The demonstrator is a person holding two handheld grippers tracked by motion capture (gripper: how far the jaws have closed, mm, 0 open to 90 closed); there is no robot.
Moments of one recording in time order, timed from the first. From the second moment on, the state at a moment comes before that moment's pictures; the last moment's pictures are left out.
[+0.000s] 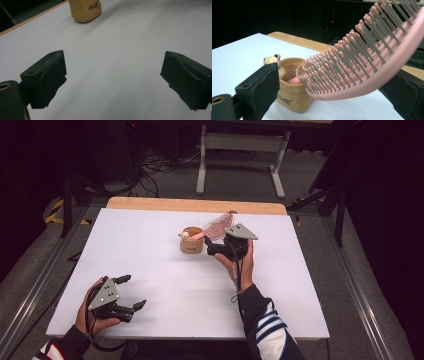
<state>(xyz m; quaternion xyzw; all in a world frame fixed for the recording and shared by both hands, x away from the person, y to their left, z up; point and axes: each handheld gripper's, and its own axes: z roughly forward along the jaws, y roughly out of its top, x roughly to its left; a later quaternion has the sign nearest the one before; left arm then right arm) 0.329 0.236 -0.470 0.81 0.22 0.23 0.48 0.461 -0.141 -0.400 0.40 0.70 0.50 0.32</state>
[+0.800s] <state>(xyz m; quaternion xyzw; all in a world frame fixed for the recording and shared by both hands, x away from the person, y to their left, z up) 0.329 0.237 -0.469 0.81 0.23 0.23 0.48 0.446 -0.156 -0.385 0.38 0.70 0.50 0.33</state>
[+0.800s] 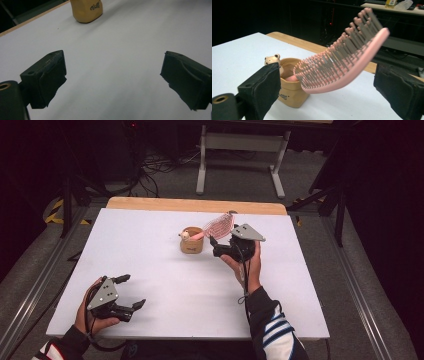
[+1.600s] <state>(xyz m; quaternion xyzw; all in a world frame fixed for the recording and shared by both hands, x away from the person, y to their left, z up) 0.329 0.238 -0.469 0.81 0.23 0.24 0.48 0.420 -0.177 -0.380 0.37 0.69 0.51 0.36</state>
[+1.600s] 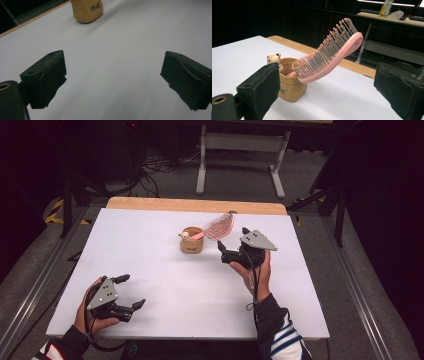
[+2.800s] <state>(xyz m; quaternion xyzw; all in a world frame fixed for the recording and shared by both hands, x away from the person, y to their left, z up) 0.326 0.236 -0.465 0.81 0.22 0.25 0.48 0.376 -0.187 -0.377 0.33 0.71 0.51 0.37</state>
